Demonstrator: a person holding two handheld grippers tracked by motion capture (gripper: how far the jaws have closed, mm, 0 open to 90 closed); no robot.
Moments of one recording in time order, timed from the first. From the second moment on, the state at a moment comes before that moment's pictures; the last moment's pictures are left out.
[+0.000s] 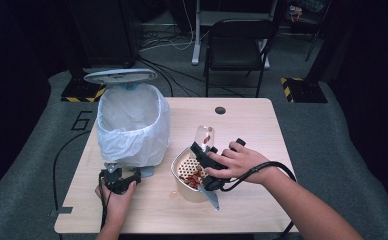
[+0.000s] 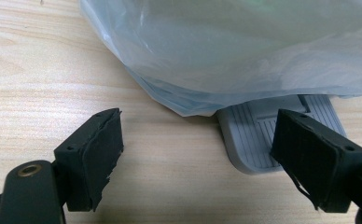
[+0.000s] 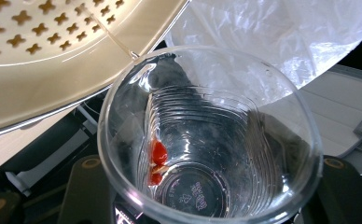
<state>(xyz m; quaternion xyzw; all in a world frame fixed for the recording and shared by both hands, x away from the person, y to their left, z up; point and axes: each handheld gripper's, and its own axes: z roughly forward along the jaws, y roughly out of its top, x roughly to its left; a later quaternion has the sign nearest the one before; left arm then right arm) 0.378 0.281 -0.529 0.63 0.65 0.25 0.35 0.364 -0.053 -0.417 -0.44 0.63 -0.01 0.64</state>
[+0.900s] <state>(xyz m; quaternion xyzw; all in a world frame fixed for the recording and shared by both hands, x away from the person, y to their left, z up) 0.378 0.281 -0.529 0.63 0.65 0.25 0.35 0.362 -0.050 -0.417 -0.46 0.62 -0.03 0.64</state>
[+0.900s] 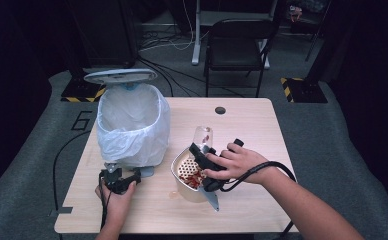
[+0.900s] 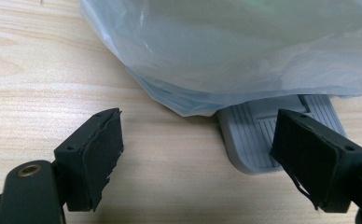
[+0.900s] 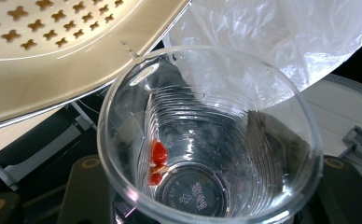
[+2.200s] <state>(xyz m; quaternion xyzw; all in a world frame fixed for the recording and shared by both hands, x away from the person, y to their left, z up) 0.378 0.281 -0.529 0.63 0.65 0.25 0.35 0.408 -0.058 -0.327 -0.16 0.88 0.27 0.36</state>
